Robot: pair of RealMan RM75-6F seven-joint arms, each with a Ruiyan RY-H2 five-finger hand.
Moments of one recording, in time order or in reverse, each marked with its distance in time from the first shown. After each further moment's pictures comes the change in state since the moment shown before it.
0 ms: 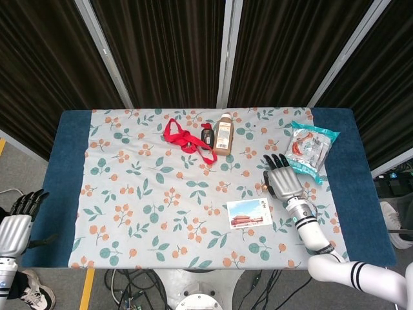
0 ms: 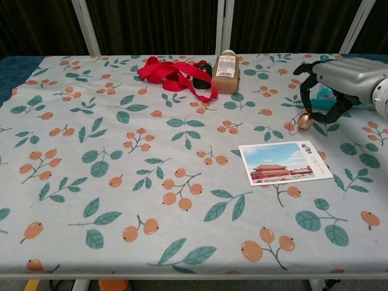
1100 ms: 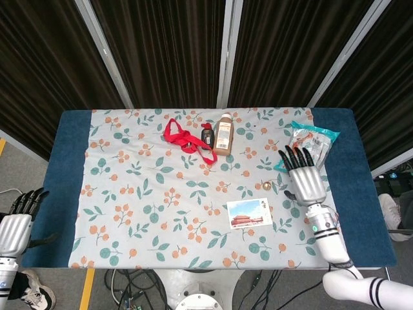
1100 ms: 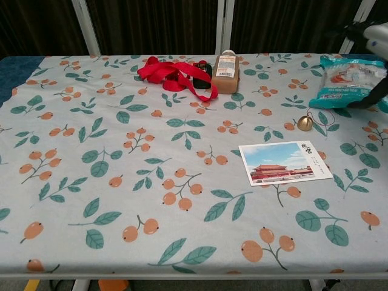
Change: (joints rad) left arm 0.003 0.008 -0.007 -0.034 0.010 0.029 0.025; right arm -0.142 0.108 -0.061 -0.116 -0.200 0.343 0.092
